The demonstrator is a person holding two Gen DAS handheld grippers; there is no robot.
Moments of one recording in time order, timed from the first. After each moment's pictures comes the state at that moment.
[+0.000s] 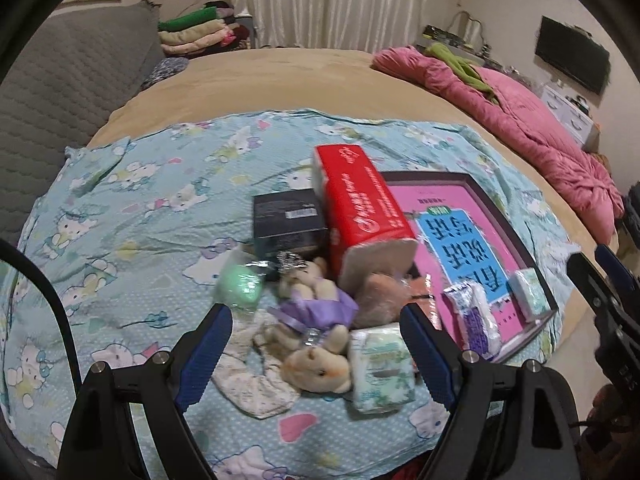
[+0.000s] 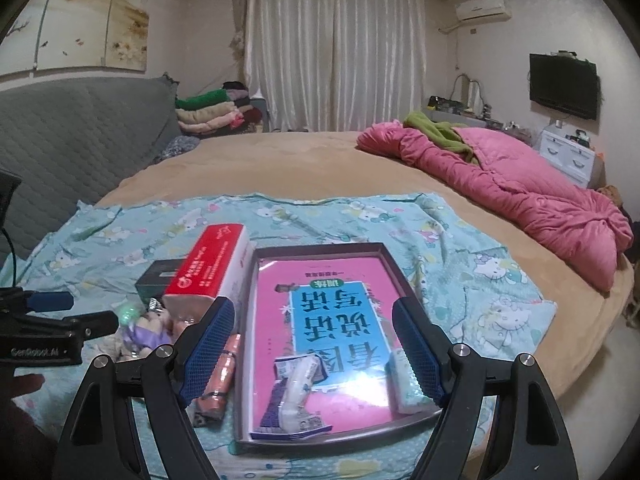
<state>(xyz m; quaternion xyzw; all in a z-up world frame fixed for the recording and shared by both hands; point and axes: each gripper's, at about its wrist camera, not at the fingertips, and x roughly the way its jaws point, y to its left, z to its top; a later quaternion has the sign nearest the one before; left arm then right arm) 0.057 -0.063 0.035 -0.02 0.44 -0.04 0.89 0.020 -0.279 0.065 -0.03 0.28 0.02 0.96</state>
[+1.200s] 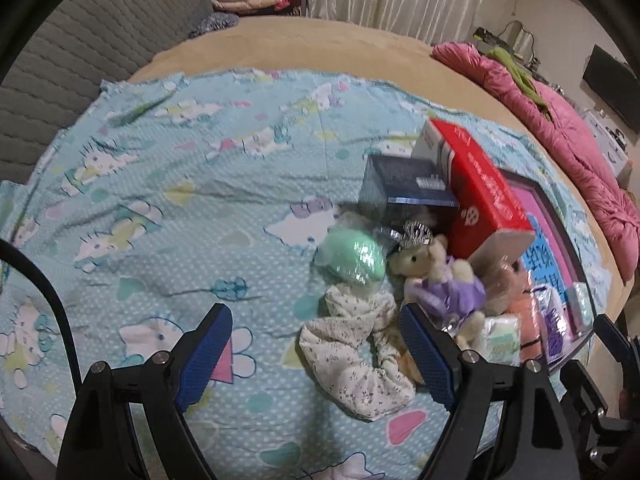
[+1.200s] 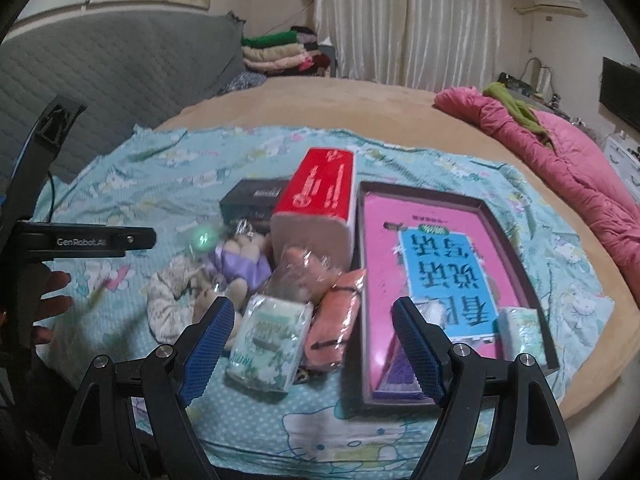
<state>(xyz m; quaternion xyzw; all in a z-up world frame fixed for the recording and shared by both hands) 0.073 0.033 -0.024 -0.07 0.49 0.00 0.87 0.019 -0.185 0.003 -0.09 0.38 0.12 0.91</state>
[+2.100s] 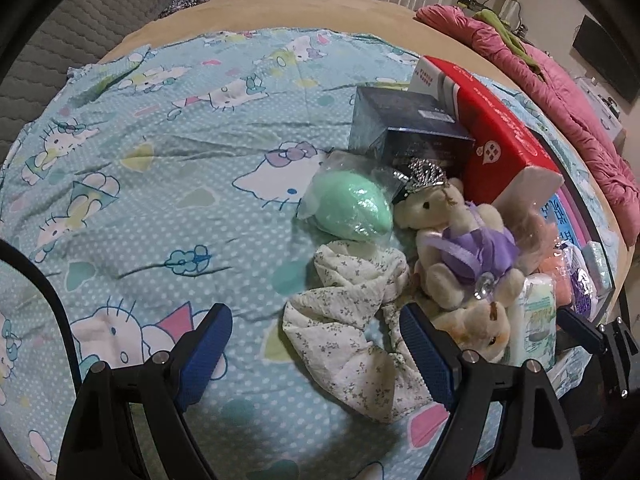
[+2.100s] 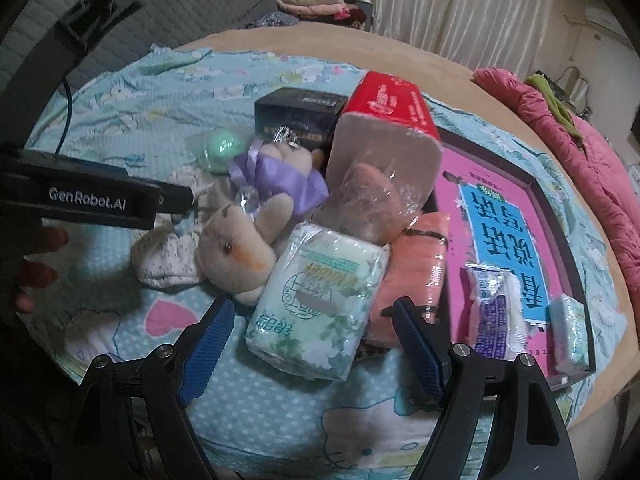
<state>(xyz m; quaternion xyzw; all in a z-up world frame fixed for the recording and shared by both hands) 0.084 0.024 -0.071 -0.05 0.53 -0.03 0.85 0.038 -0.138 -0.073 -0.17 0.45 0.14 0.86</state>
